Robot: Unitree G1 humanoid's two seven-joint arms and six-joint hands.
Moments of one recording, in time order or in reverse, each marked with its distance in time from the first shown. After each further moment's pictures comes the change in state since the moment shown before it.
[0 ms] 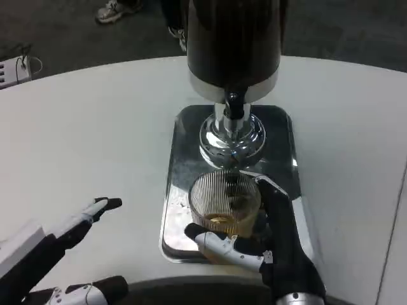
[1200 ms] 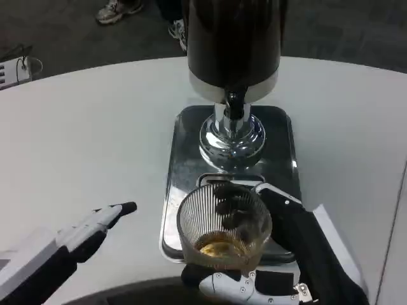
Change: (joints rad) left arm 0.062 -0.002 0.023 -0.052 0.040 -0.116 0.003; right arm 0.333 -0.108 0.044 -0.646 -0.072 0.167 0.416
